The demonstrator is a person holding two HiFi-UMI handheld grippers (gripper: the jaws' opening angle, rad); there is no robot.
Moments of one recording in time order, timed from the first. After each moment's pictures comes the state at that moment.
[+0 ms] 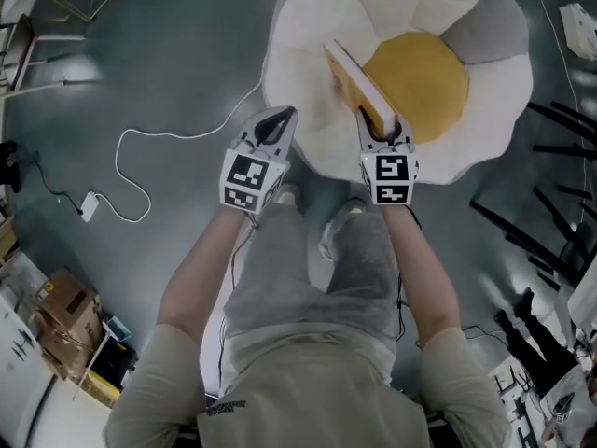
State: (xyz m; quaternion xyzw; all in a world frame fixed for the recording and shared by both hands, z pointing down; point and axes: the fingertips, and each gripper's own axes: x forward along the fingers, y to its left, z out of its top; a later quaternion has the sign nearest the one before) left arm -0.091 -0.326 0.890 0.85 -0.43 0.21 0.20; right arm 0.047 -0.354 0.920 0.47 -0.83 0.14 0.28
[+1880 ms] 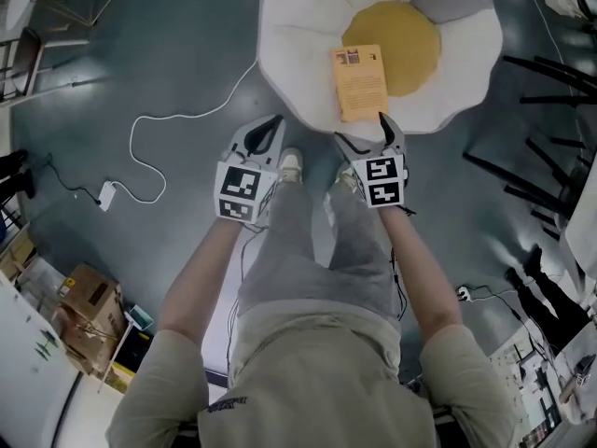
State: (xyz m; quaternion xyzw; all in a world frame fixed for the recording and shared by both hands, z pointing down) left arm -0.077 -0.219 0.755 0.84 -0.42 0.26 0.22; right arm 0.072 -0.206 0.834 0.44 -0.80 0.24 0.34
